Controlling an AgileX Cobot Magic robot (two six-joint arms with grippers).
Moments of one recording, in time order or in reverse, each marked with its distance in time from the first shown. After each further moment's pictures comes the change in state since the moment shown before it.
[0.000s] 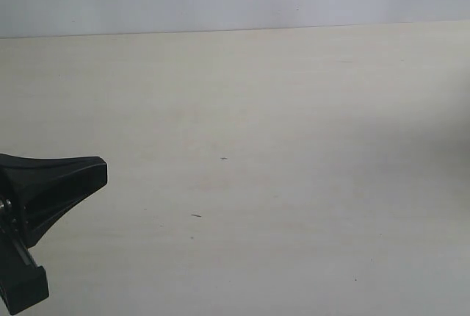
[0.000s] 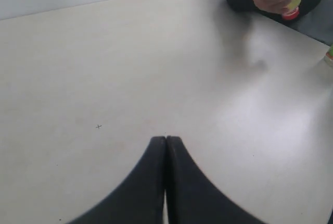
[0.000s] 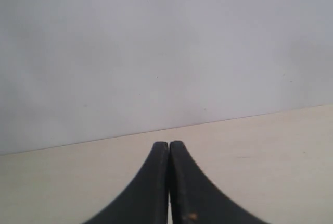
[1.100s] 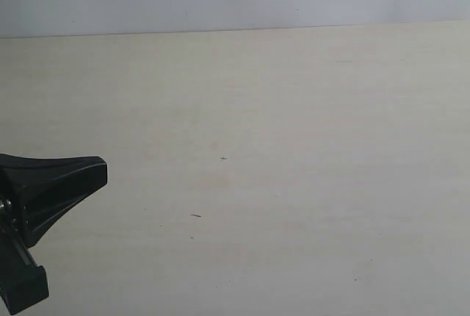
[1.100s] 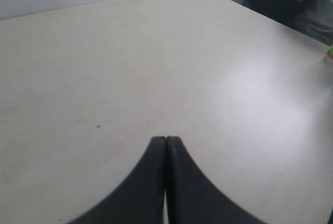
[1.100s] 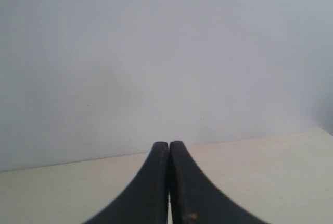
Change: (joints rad) left arm 0.000 0.000 0.000 0.000 0.000 0.000; right arm -0.245 -0.582 0.336 -0.062 0.053 -0.123
